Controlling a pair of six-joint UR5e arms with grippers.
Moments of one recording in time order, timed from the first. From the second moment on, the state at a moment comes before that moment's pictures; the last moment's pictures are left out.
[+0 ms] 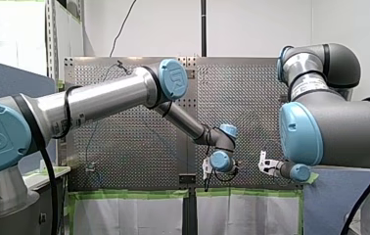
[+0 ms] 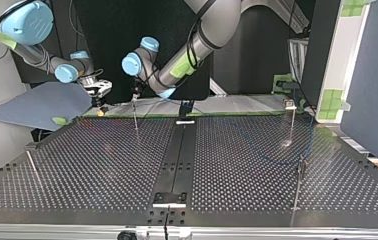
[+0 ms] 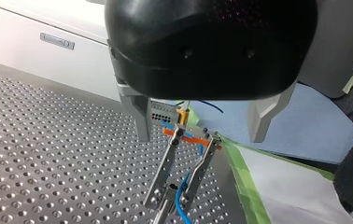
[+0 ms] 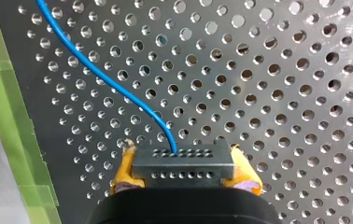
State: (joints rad) left arm -0.83 -2.80 -0.88 -2.95 -1.92 -1.77; right arm 1.58 -0.51 1.50 -0.83 1.03 1.73
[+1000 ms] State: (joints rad) left arm -0.84 -2.72 -0.99 -2.90 -1.98 -1.76; right arm 1.58 -0.51 1.50 -0.82 1.03 1.74
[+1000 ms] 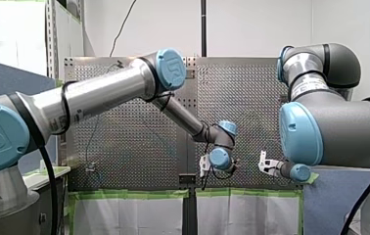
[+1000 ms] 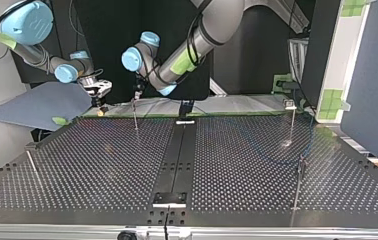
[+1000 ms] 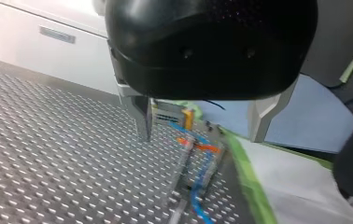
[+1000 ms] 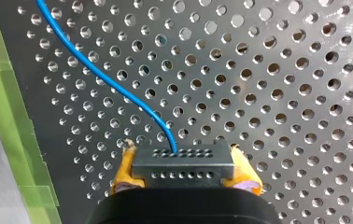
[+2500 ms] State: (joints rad) left arm -0.69 -2.28 -1.43 -2.71 -1.95 -1.79; right arm 1.59 -0.51 1.49 -0.82 1.02 1.74
